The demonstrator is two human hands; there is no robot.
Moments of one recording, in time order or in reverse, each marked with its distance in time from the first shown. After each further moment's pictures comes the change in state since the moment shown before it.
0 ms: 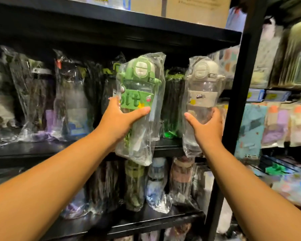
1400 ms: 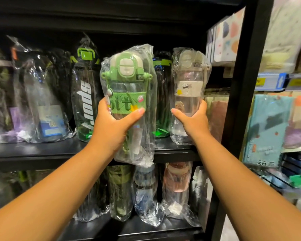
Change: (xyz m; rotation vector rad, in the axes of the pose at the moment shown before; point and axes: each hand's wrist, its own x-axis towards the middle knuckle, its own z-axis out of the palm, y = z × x) left_hand 0.015 -0.050 0.075 0.061 0.170 0.092; right_hand 0.075 0.066 0.028 0.082 -0.277 0.118
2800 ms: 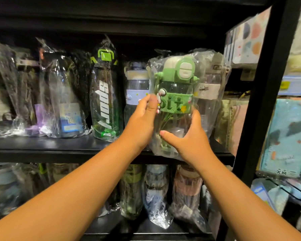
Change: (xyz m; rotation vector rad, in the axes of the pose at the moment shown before) left_hand 0.007 -0.003 0.026 0.046 -0.197 -0.100; right_hand -0.079 -0.026 0.018 -0.050 -0.284 -0.202
